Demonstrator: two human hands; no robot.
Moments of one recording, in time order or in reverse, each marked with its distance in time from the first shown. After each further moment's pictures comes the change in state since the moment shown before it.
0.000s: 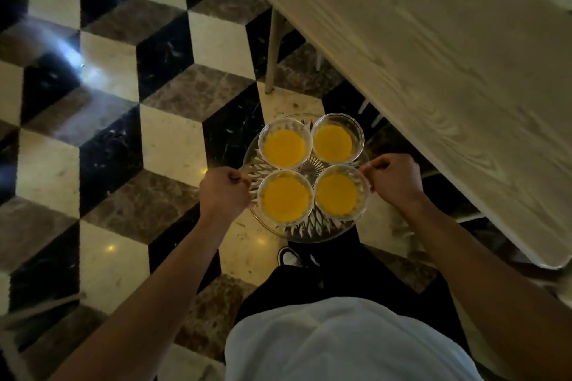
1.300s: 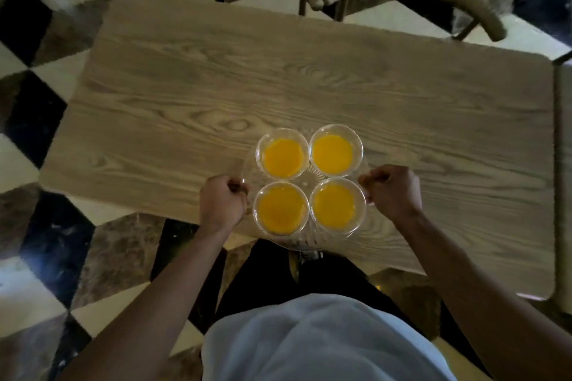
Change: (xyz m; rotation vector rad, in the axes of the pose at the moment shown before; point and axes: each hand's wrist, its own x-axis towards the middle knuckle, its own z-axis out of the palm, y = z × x) left_hand 0.230 0.356 0.214 0.385 -0.451 0.481; right_hand 0.229 0.020 -0.151 0.371 0.479 0.534
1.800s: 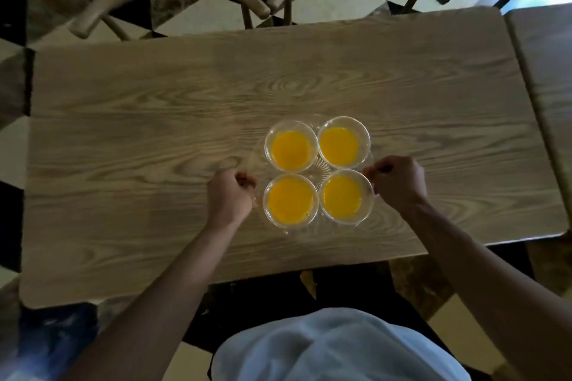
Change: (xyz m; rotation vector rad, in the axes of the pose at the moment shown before) left_hand 0.103 0.040 -0.002 0.096 -0.220 0.193; right_hand 0.009 -0.018 0.030 0.031 0.197 0.186
